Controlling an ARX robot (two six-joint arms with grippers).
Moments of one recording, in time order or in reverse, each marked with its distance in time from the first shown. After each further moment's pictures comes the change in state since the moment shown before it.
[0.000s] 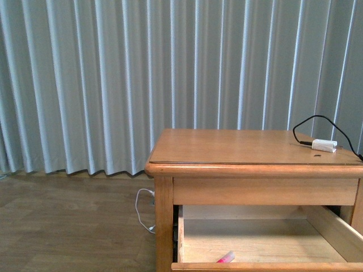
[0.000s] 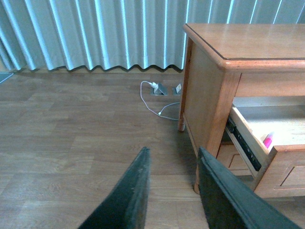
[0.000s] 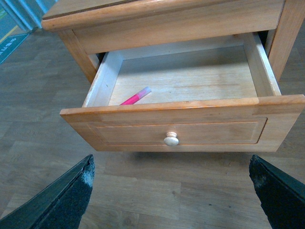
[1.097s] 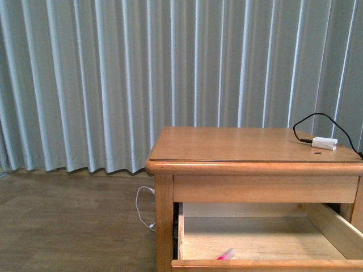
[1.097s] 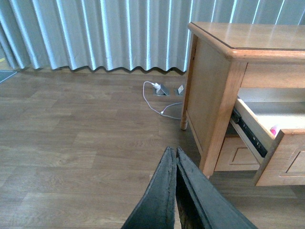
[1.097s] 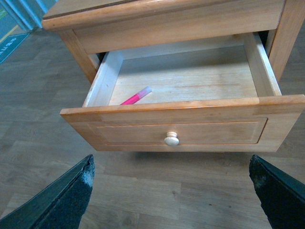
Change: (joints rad) left arm 0.177 -0.407 -0.148 -0.233 0.171 -0.011; right arm 0.000 0.000 0.000 0.000 0.000 0.000
